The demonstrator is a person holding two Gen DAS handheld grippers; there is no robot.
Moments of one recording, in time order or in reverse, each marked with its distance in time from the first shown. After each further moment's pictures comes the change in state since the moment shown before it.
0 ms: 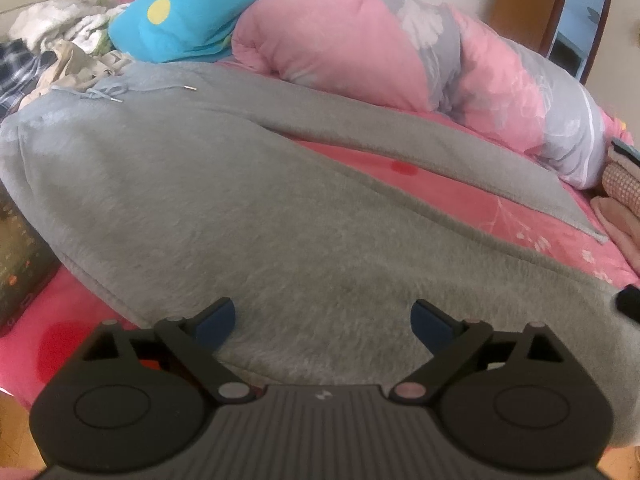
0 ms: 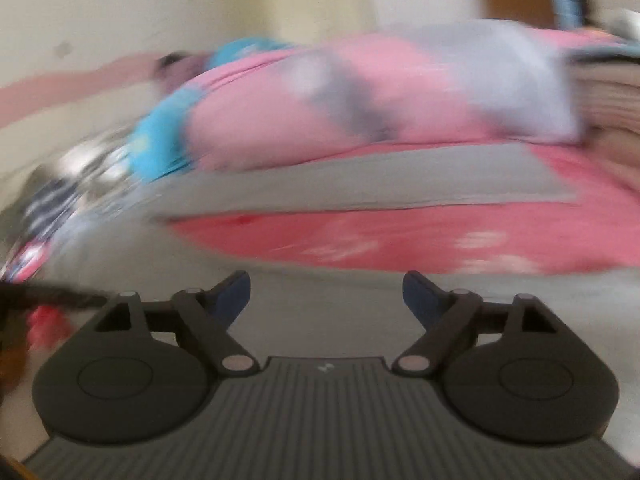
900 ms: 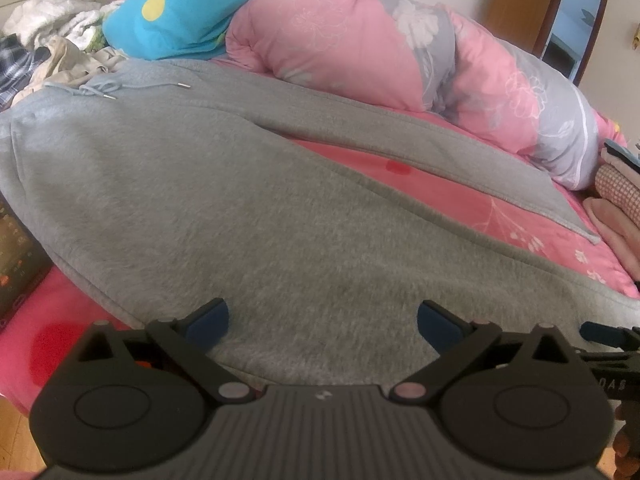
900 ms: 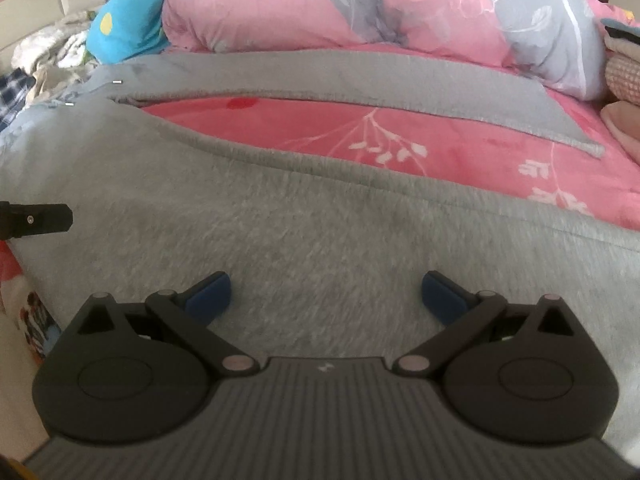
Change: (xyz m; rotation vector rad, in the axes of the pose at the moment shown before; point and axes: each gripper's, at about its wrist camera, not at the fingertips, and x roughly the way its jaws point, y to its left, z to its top) left arm 0.002 0.001 0.001 0.003 0.006 -0.027; right arm 0.068 0.057 -0.013 -0.029 0.305 -0.204
